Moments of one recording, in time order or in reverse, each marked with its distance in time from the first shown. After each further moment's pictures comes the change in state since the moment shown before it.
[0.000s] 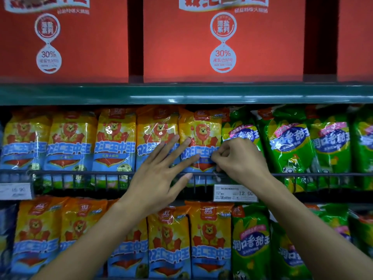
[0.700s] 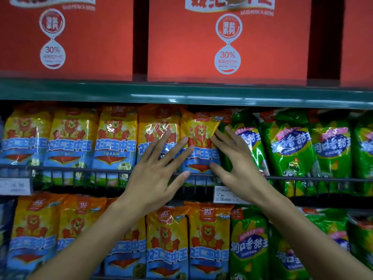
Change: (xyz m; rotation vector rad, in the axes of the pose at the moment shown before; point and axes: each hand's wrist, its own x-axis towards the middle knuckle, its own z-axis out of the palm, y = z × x) left_hand -0.003 -0.004 0.003 0.047 0.019 -0.076; right_hand -0.018 0.009 0.009 0.121 -0.044 -0.279
